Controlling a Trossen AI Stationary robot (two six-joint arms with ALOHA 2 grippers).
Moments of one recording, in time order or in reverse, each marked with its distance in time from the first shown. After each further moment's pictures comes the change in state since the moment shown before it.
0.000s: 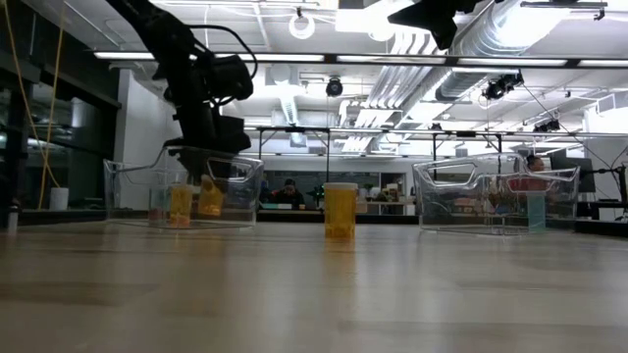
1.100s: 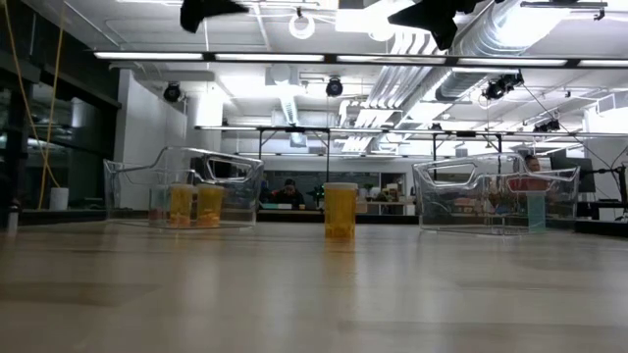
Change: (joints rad) left arm -0.324 -0.615 0.038 0.364 0.140 -0.029; right arm 0.000 0.000 0.000 -0.001 0.000 0.000
